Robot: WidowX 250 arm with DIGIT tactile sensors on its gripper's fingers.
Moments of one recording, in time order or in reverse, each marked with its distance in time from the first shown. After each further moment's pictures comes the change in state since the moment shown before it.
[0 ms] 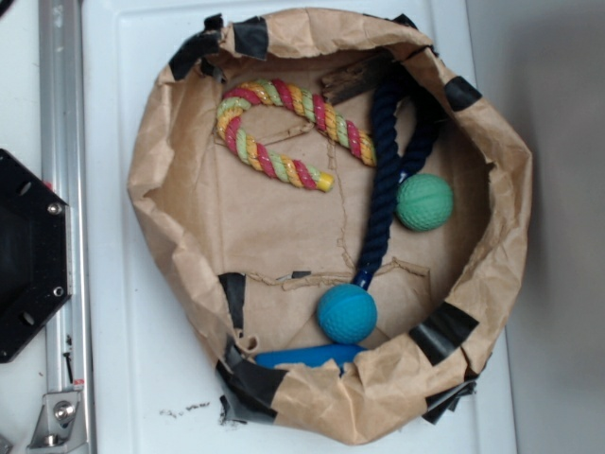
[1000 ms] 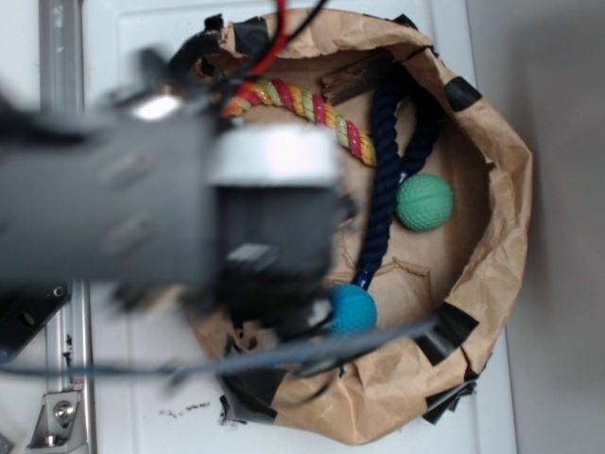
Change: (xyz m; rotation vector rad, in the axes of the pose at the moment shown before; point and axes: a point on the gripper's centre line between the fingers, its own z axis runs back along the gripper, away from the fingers) arm 0.117 0.017 -0.108 0.017 -0.038 0.451
